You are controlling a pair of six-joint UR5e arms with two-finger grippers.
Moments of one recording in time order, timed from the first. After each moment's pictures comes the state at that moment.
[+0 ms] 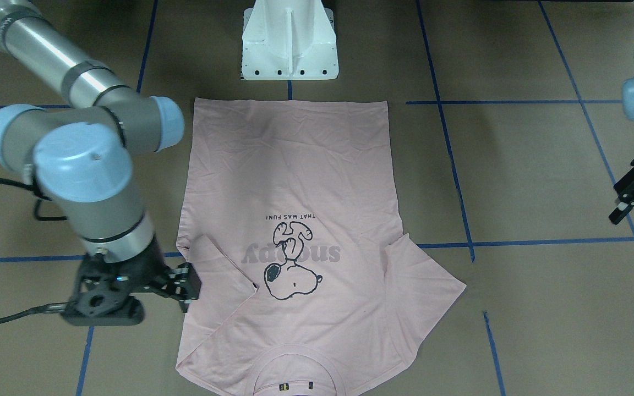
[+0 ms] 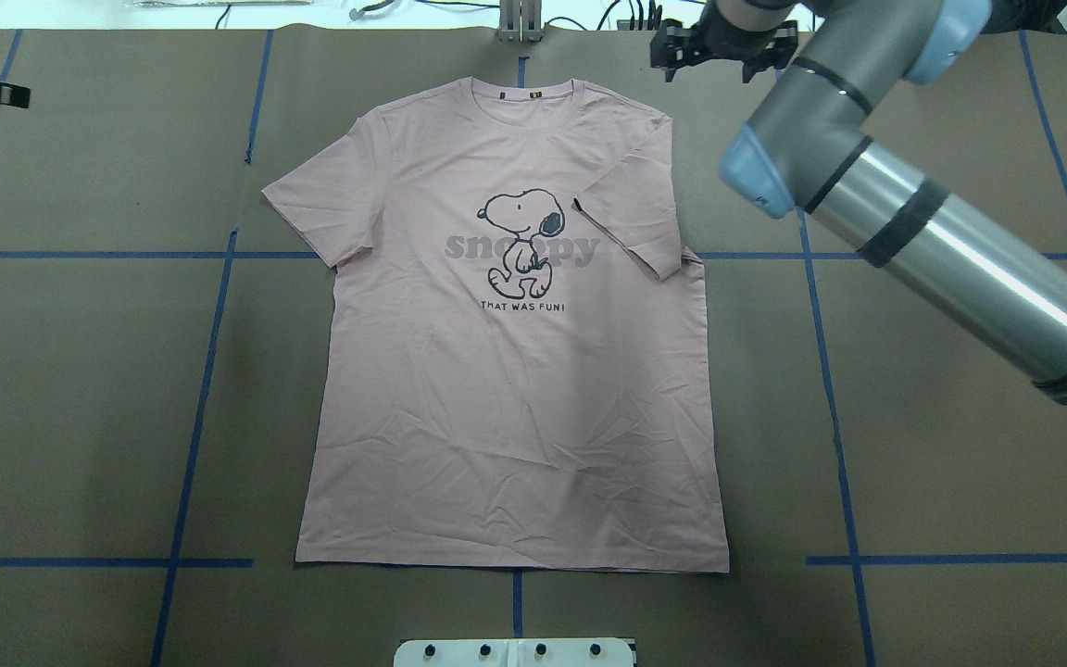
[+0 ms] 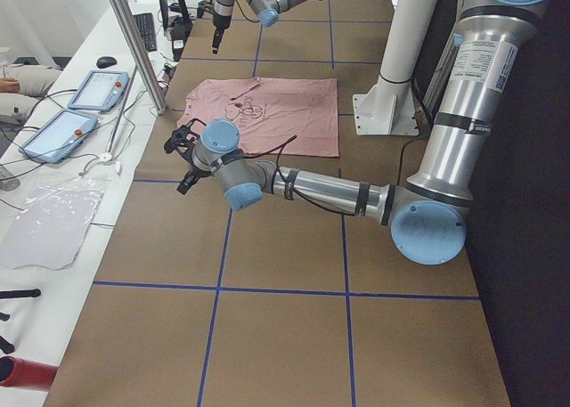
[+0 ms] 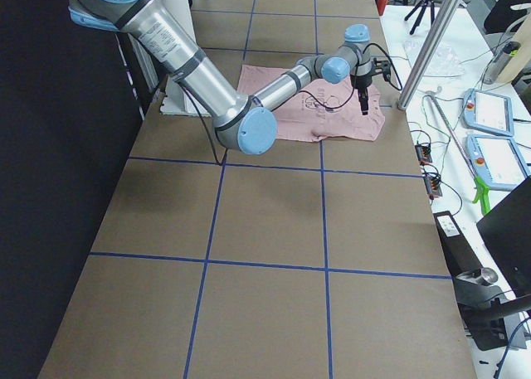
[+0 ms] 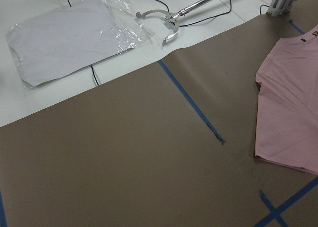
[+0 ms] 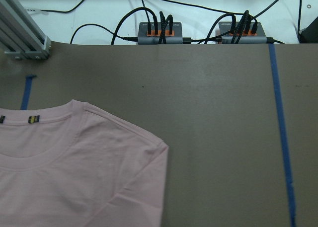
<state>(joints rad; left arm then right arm) -1.25 -1.83 -1.48 -2.46 -2.20 -0.57 0.99 -0.79 1.33 -1.36 1.98 0.84</state>
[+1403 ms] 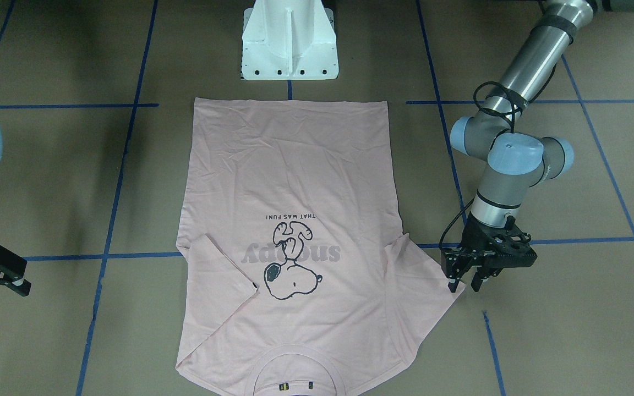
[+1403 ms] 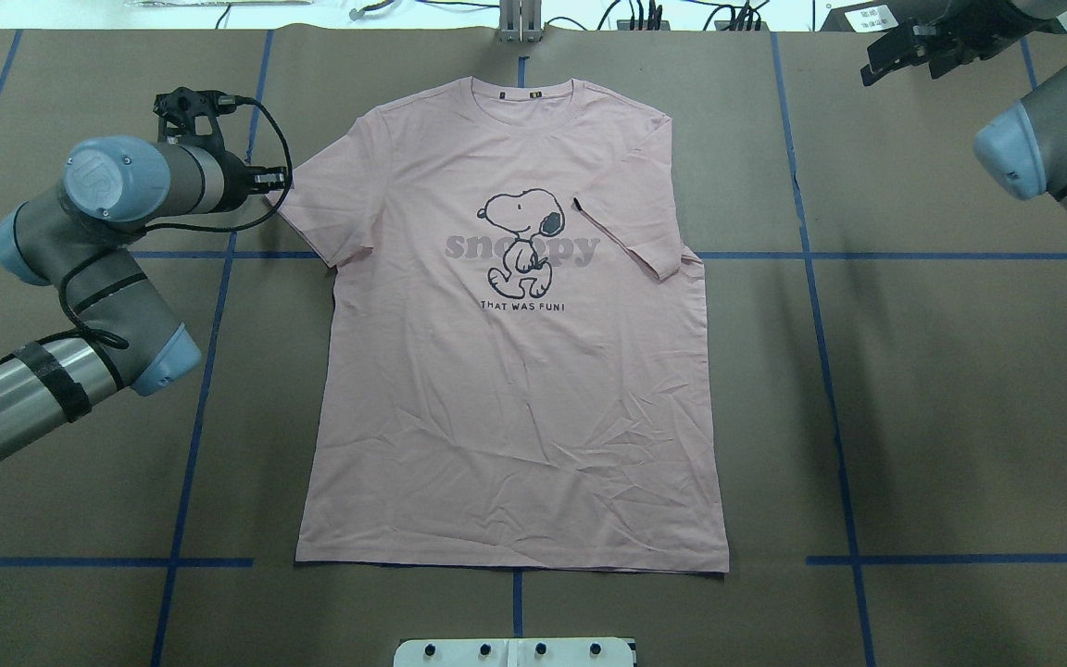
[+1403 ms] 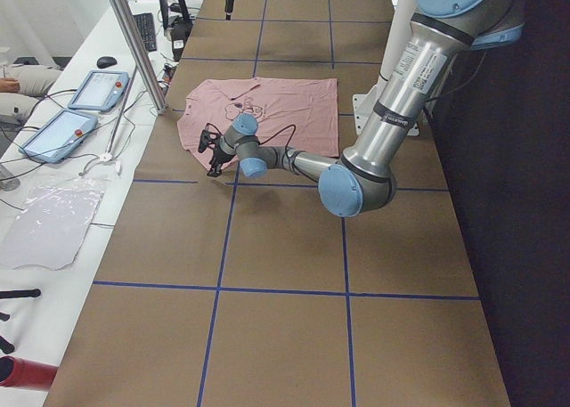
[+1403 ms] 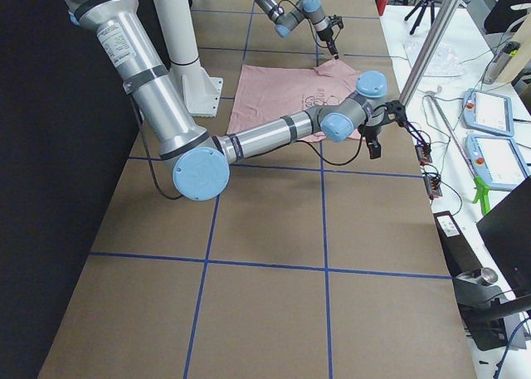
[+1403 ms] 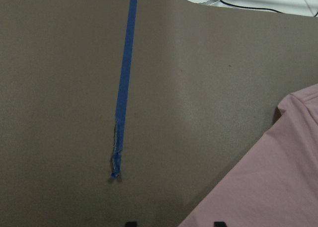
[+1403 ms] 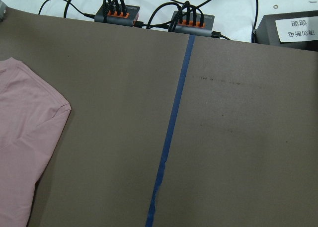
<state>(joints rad) -0.81 -2.09 -1.18 -2.46 -1.65 -1.10 1.21 -1.07 1.40 -1.16 2.24 0.56</state>
